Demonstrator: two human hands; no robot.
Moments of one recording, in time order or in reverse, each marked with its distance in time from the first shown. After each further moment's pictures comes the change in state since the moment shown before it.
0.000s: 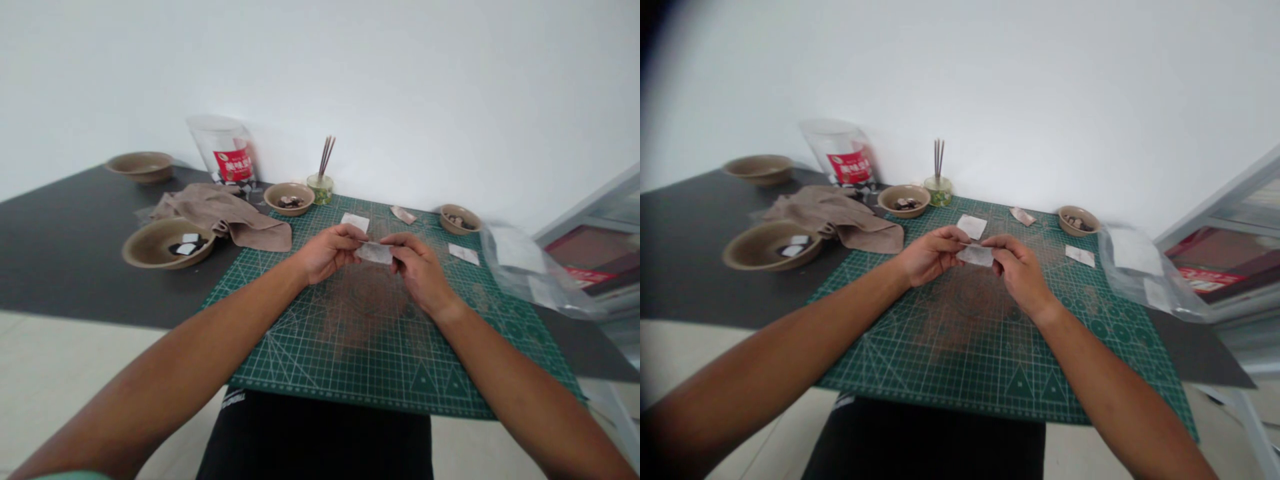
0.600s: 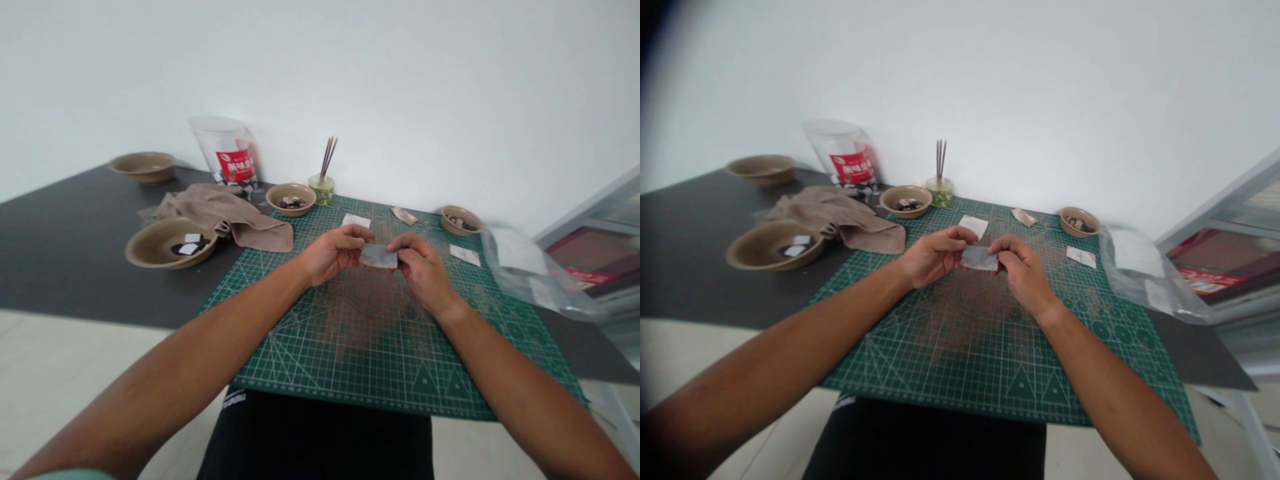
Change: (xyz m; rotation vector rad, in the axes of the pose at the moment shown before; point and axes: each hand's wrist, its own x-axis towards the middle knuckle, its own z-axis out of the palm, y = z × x) left_hand -0.003 0.002 0.003 -0.003 -0.092 -0.020; right_hand 0.000 0.003 -0.004 0.048 -0.021 -0.035
